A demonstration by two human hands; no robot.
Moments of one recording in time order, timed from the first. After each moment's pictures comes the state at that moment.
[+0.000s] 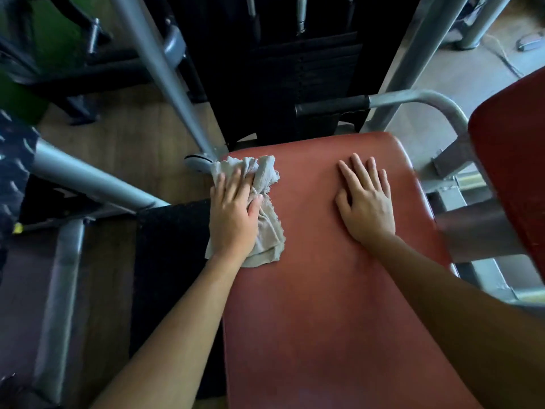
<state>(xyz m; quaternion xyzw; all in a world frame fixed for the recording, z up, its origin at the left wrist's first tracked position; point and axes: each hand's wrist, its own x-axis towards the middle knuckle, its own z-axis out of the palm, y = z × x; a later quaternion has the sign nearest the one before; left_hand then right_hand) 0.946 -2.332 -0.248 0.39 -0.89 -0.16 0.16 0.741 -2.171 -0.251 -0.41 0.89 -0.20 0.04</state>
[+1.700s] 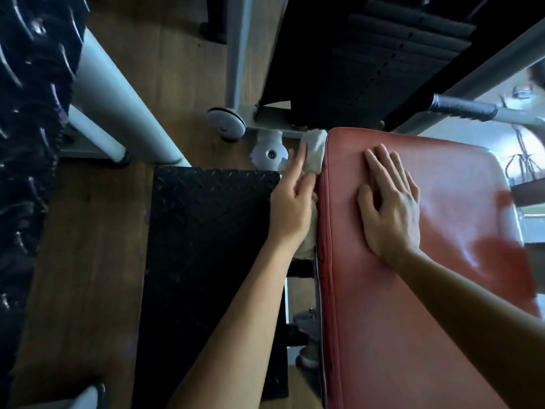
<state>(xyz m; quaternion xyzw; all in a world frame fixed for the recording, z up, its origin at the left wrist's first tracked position) 1.000 -2.399 -0.279 0.38 -0.52 -0.71 0.28 0.875 -2.291 -0.244 -0.43 0.88 -0.19 0.02</state>
